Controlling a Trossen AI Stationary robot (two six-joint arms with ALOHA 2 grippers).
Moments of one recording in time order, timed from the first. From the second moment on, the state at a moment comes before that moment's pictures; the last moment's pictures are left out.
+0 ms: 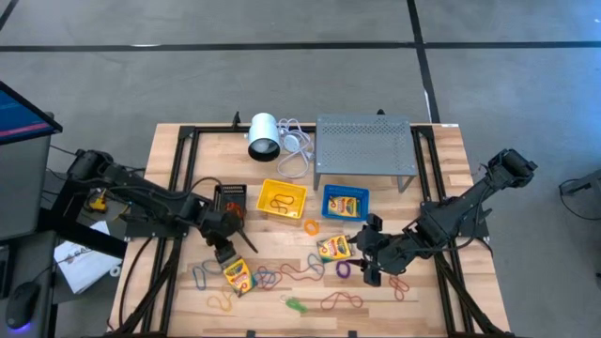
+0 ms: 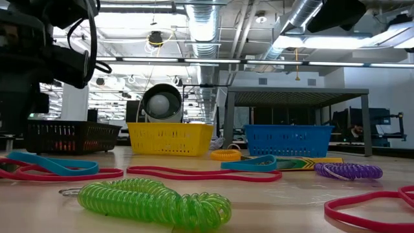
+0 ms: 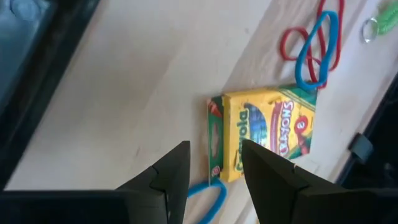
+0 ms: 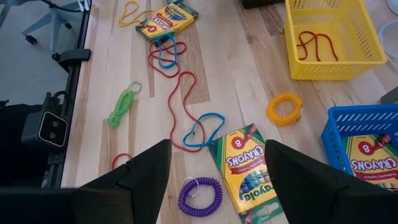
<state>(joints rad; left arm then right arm) -0.30 1.15 0.50 -0.48 0.23 -0.92 0.63 1.35 0.99 -0.48 0.48 0.62</state>
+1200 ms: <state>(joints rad) -0.38 1.31 0.51 -0.37 0.23 -0.97 0.64 1.35 0.99 -0.47 0.48 0.62</state>
